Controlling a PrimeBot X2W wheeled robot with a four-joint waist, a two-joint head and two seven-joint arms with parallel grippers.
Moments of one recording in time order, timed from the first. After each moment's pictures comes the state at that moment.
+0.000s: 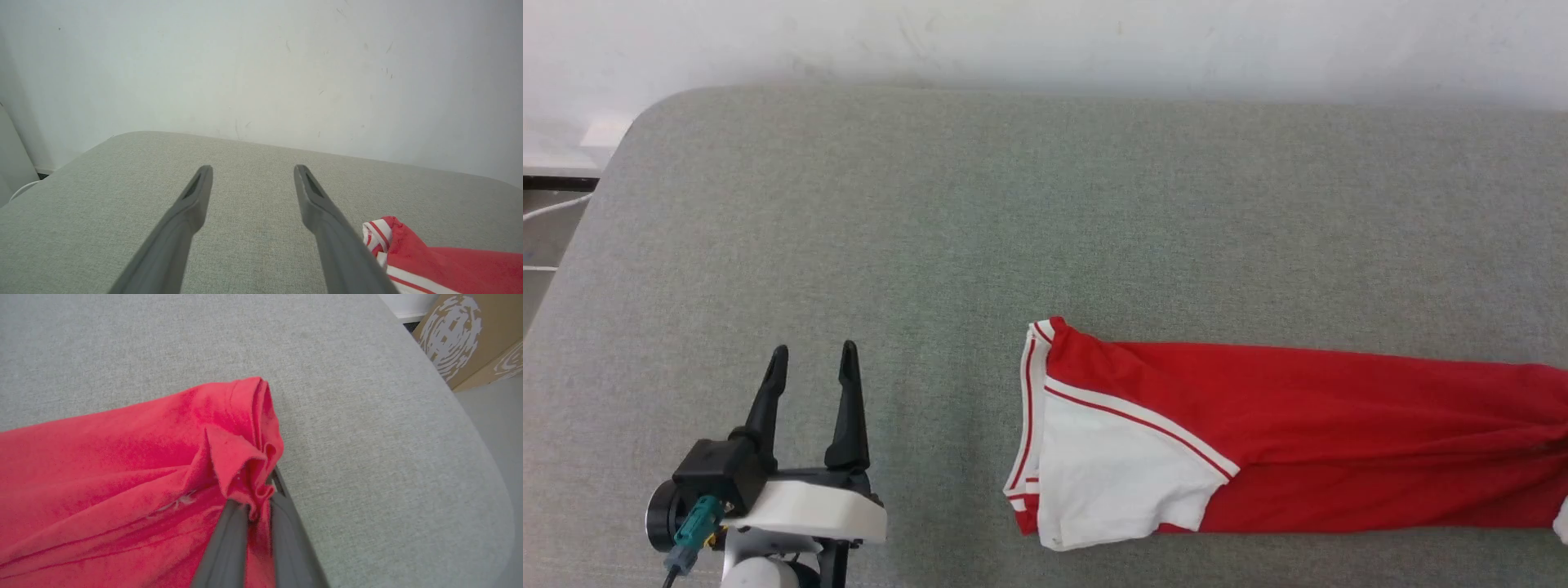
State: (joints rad) left arm -0.04 0.06 0.02 0.08 -0.18 -0.05 -0.26; right arm -0.13 -0.26 -0.43 0.40 0.19 0.13 0.31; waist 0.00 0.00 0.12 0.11
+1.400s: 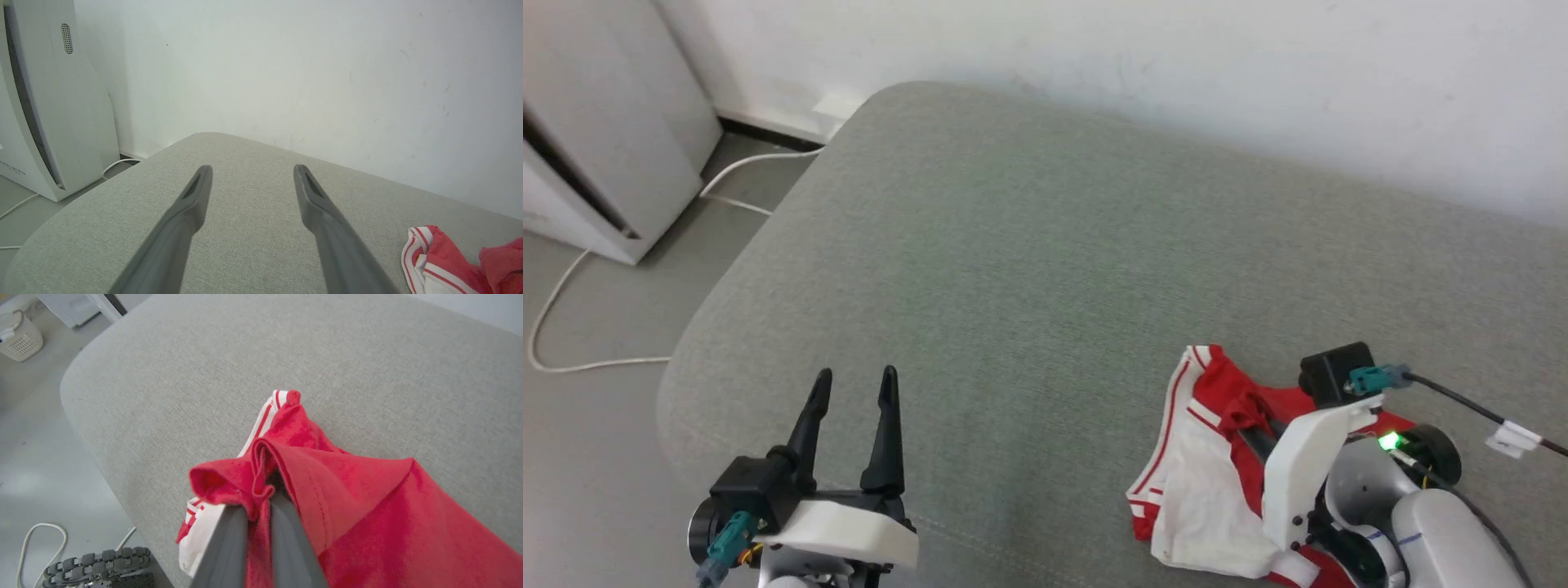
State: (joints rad) left arm 0.00 0.05 -0.05 0.09 -0.23 -0.06 -0.26; right arm -0.15 -0.15 0.21 0.12 0.36 0.13 0.52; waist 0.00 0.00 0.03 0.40
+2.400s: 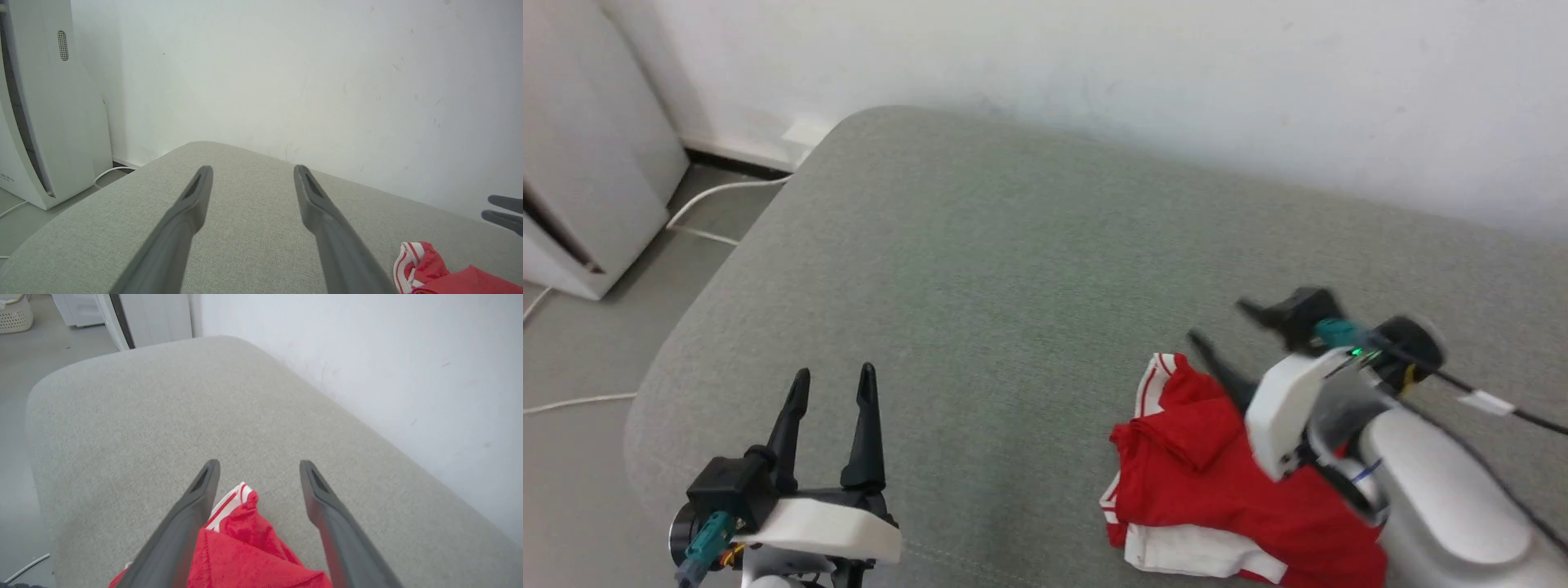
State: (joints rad) left arm -0.01 0.05 -0.01 0.10 -0.25 -0.06 -0.26; right arm -0.44 -0.28 0.51 0.39 0.33 0.13 0.14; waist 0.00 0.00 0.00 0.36
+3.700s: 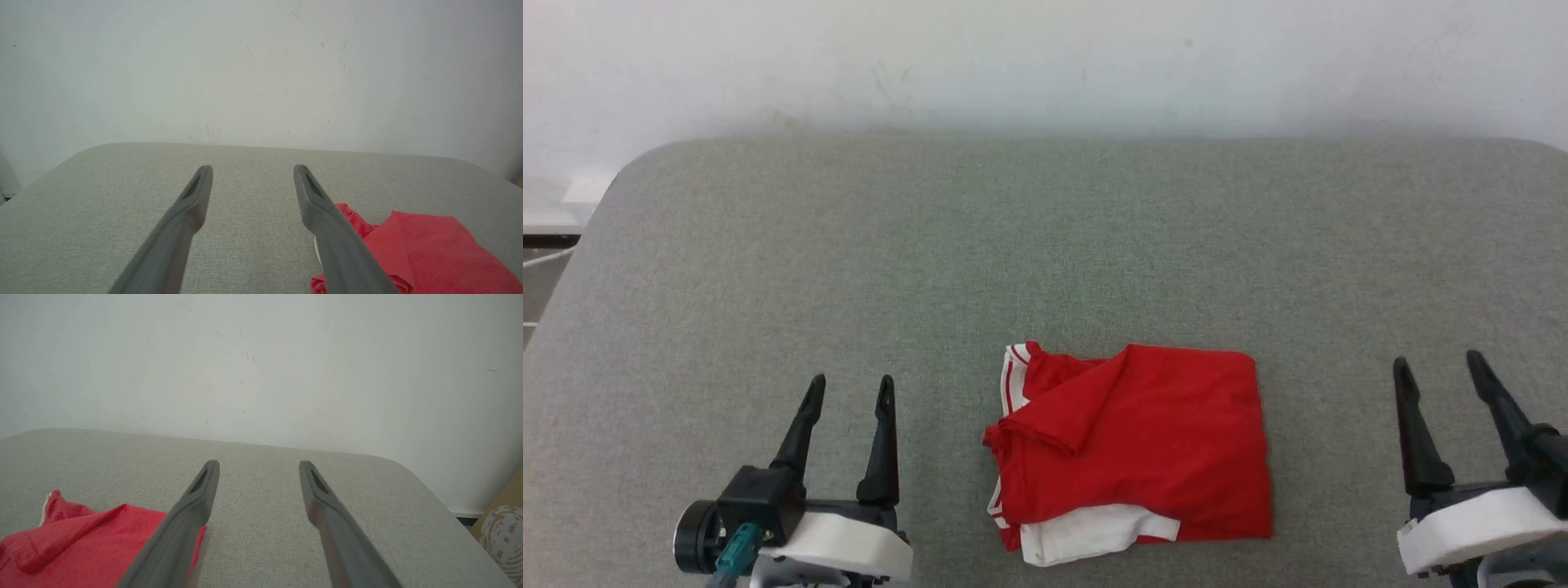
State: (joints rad) left arm 0.03 0.05 -0.03 0.06 -0.12 -0.06 -0.26; right arm 0.11 -0.10 -0.11 -0.15 0.09 0.13 -0.07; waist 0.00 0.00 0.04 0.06
